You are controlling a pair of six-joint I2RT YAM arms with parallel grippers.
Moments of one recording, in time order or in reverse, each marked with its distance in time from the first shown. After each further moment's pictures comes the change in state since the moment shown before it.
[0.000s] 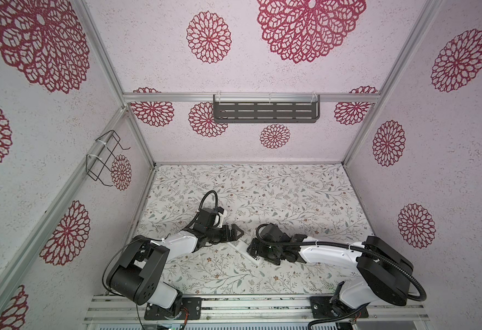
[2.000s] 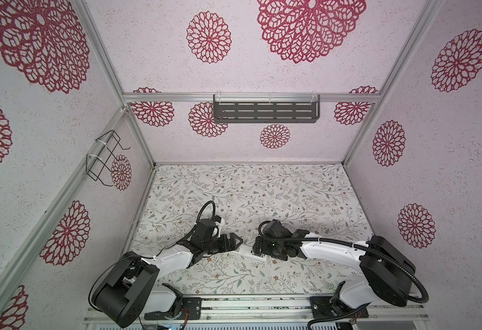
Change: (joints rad) left arm -0.079 -0.159 -0.169 0.088 -0.067 -0.134; right arm -0.043 -0.019 0.037 -0.147 0.059 -0.152
